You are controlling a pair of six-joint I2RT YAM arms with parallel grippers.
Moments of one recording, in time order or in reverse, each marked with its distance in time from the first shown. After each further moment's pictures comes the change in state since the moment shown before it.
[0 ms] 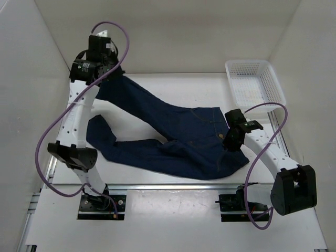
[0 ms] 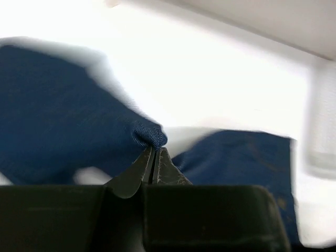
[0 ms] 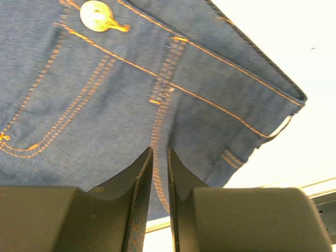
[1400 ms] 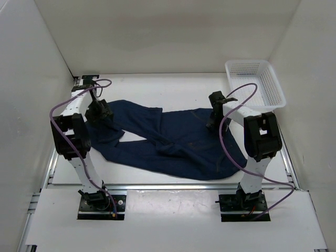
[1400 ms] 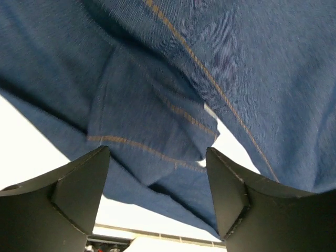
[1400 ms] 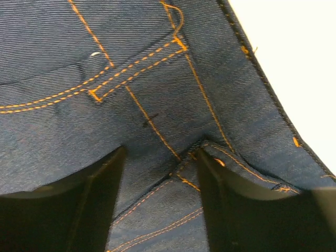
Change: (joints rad) left arm 0.337 0.146 -0.634 0.078 0.157 0.053; right arm -0.002 0.662 0.417 0.141 -0.003 -0.057
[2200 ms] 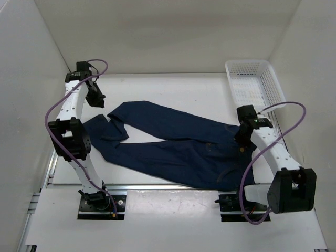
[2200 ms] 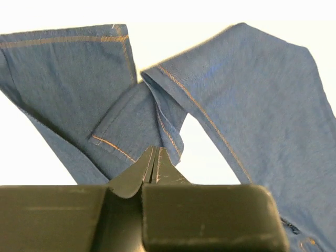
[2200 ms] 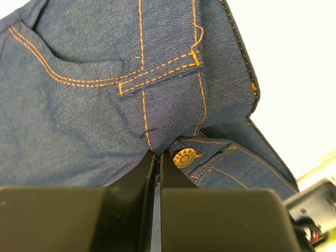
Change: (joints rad) left arm -0.018 -0.002 0.235 -0.035 0.002 -0.022; right arm -0.147 -0.633 -0.360 -0.148 0.159 0.107
